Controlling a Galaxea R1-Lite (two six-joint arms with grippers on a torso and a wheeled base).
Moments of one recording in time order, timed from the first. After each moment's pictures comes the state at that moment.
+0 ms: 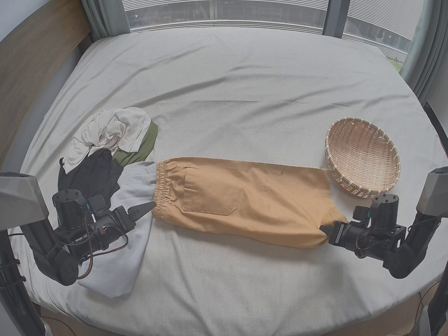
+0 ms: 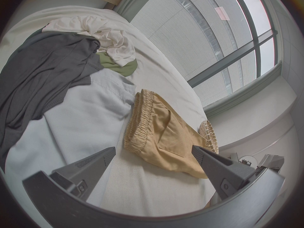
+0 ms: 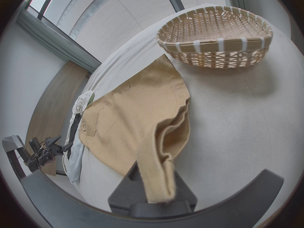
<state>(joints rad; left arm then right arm) -0.12 2.10 -0.38 -1.41 -0.40 -0.62 0.25 2.05 -0.33 -1.21 0.18 0.49</state>
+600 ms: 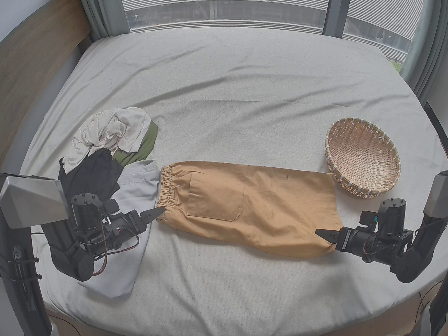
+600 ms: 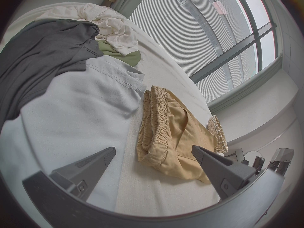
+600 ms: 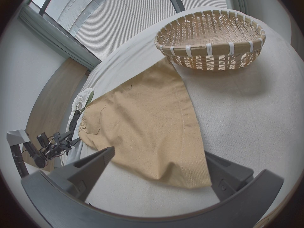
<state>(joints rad) -0.13 2.27 -0.52 -1.43 -0.39 -0.58 0.23 2.00 -0.27 -1.22 0.18 0.47</state>
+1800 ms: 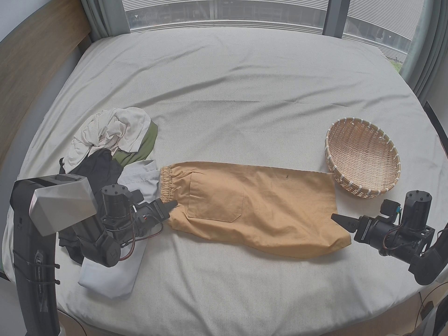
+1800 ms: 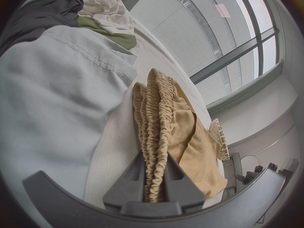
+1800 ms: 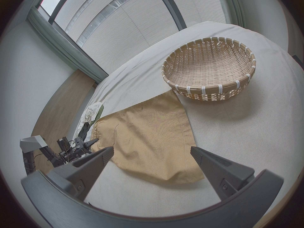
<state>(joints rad) -0.22 2.39 -0.80 -1.30 -0.34 -0.67 0.20 1.81 -0.20 -1.24 0.18 0.47</state>
